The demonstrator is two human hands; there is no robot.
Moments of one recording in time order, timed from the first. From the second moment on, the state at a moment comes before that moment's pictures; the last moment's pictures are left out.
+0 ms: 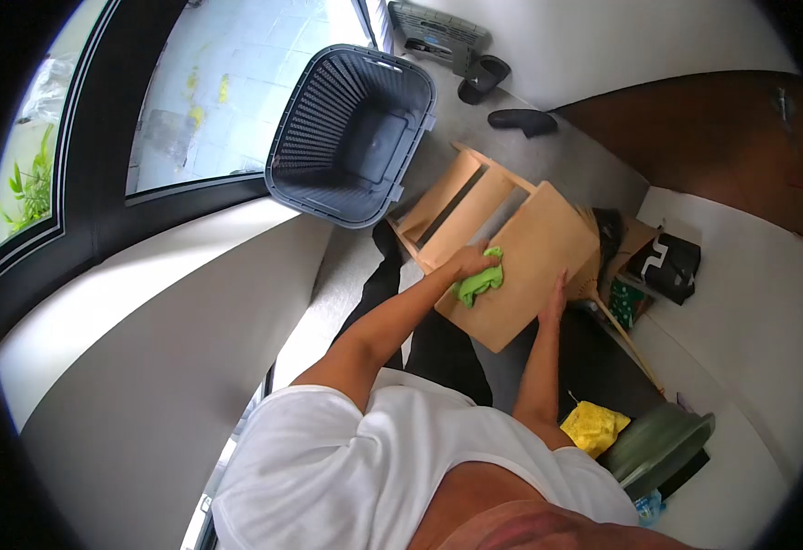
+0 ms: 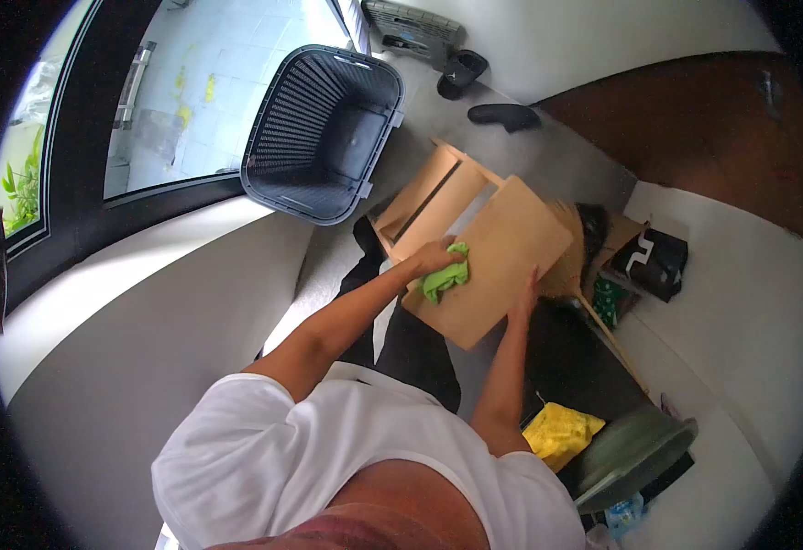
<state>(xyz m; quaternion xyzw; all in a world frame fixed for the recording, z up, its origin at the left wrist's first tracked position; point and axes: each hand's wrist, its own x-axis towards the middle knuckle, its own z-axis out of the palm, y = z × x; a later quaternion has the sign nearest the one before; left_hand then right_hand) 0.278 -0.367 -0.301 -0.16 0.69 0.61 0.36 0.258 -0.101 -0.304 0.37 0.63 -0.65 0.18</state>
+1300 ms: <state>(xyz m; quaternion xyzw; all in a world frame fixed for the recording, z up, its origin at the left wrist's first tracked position) 0.202 -0.383 -0.284 -0.36 0.80 0.48 -0.05 0.052 -0.160 -0.385 0.13 0.78 -0.55 0.25</state>
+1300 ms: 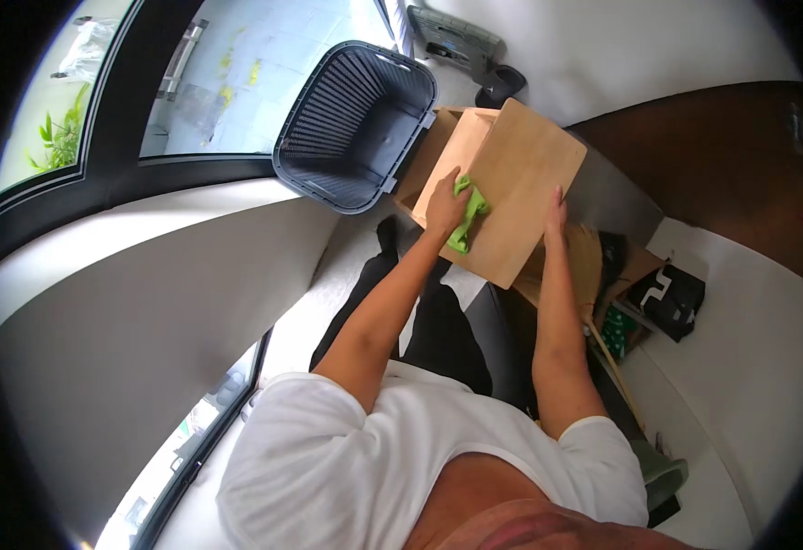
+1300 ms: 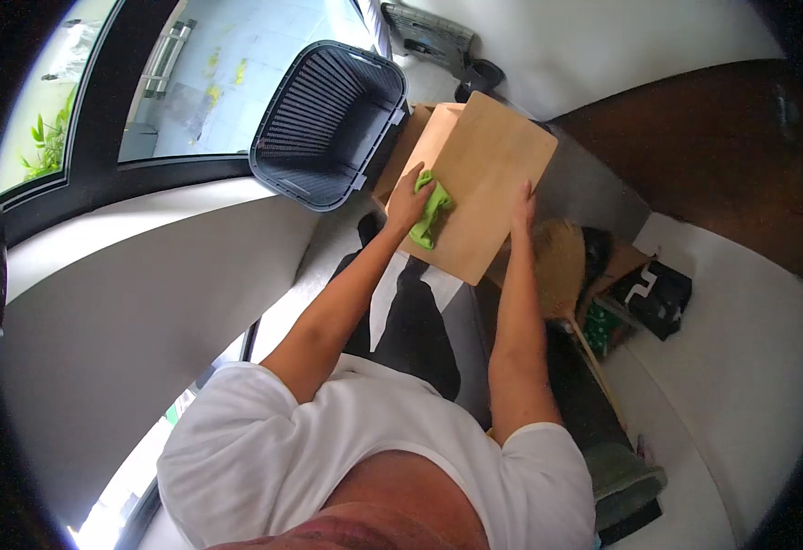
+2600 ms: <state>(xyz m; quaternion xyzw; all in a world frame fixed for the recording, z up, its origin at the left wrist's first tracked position) 0.123 -0.872 0.141 -0.26 0.92 0.16 -0.24 0.103 -0.314 -0.247 0.04 0.92 -0.01 0.38</state>
